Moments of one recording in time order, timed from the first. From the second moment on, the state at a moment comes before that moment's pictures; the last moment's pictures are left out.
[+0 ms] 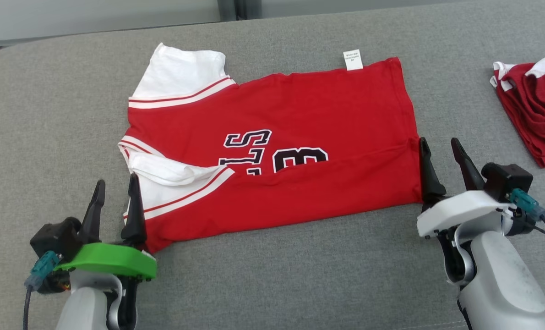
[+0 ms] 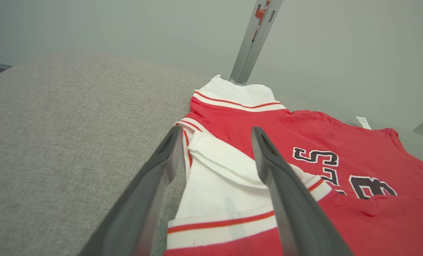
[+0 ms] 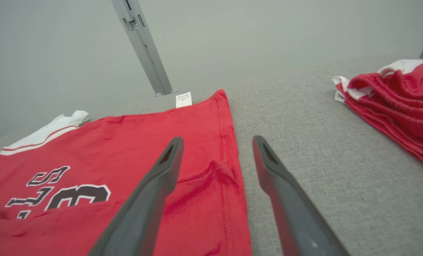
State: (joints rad) left arm -0.24 0.08 -0.03 0.37 -0.41 -0.13 -0.25; right arm -0.38 -0.09 0.02 0.48 0.30 0.13 -0.26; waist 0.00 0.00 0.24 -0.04
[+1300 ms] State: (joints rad) left arm -0.08 0.11 -0.07 0.28 -0.48 -0.04 0.01; right arm -0.20 -0.05 -0.08 0.37 0.16 0.13 -0.11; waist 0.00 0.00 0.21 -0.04
